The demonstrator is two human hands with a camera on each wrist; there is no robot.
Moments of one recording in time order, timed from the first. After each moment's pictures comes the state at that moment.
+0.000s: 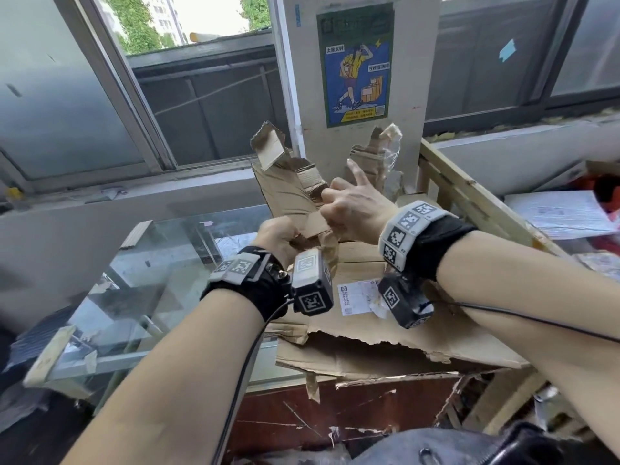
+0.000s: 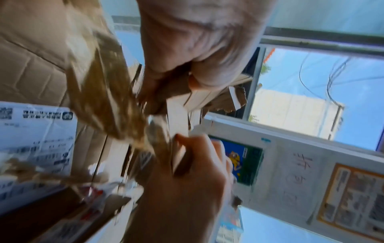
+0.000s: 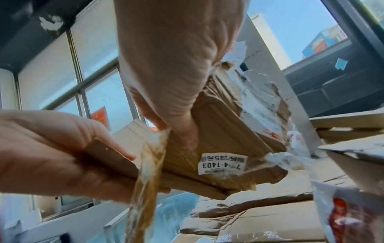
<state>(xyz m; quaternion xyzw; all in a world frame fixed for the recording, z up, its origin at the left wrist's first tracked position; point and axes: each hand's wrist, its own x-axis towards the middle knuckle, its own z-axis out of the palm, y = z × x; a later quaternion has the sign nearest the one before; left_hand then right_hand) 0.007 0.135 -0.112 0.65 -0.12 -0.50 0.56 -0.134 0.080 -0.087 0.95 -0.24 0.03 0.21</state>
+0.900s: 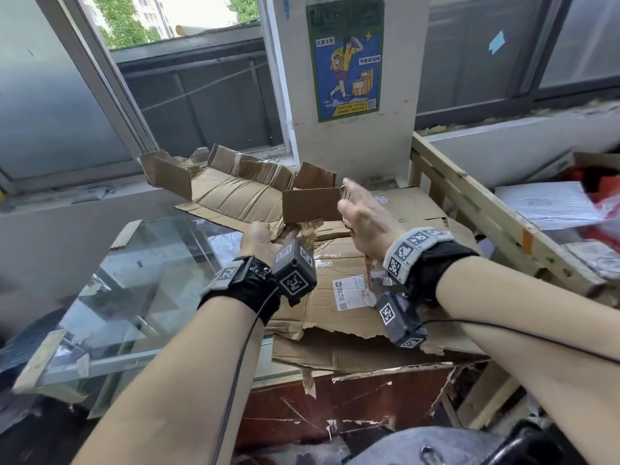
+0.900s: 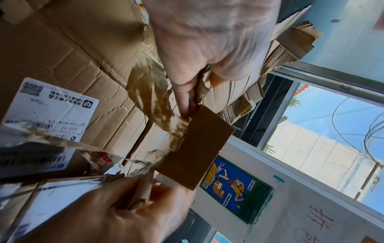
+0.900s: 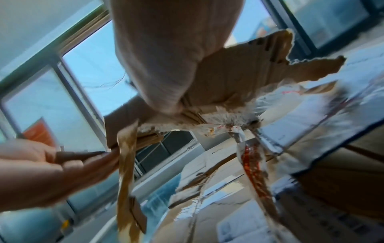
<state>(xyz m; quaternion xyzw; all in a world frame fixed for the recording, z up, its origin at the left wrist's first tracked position) 0.024 0.138 -0.133 0.51 -0.02 -0.56 0.65 -0.153 0.076 -0.144 0.91 -0.34 0.23 0.02</state>
